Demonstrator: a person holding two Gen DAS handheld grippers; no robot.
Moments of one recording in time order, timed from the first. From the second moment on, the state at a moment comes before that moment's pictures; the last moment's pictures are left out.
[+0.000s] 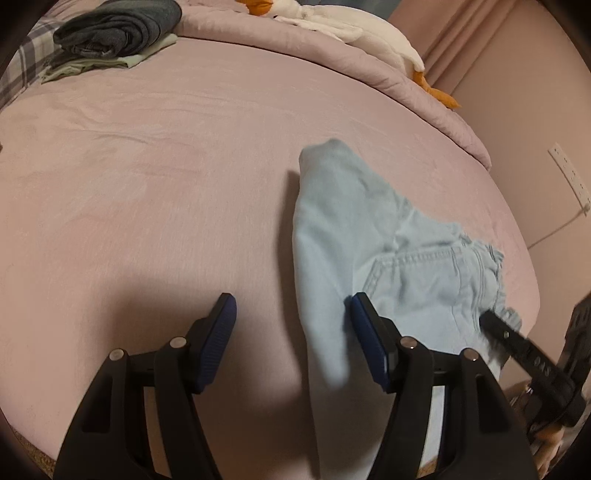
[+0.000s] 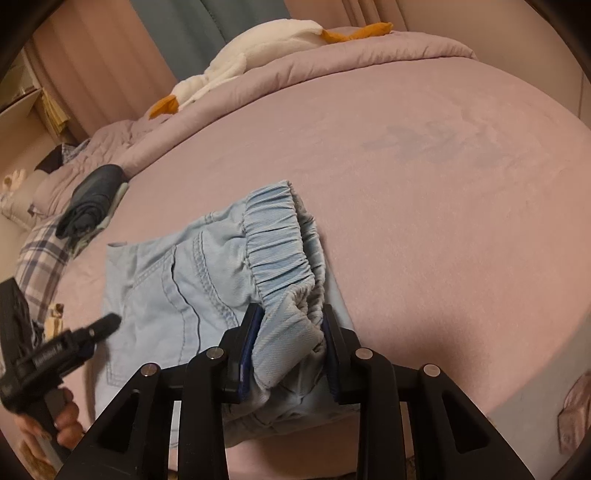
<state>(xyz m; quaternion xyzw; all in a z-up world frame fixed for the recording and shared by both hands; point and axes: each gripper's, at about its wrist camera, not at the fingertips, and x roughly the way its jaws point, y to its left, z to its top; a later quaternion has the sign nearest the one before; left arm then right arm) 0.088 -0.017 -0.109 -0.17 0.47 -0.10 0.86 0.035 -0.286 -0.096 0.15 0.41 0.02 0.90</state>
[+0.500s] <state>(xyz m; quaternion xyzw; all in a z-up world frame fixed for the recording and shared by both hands) 0.041 -0.028 -0.113 -0.17 0.49 -0.15 0.84 0.035 -0.278 -0.094 0.15 0.42 0.00 0.90</state>
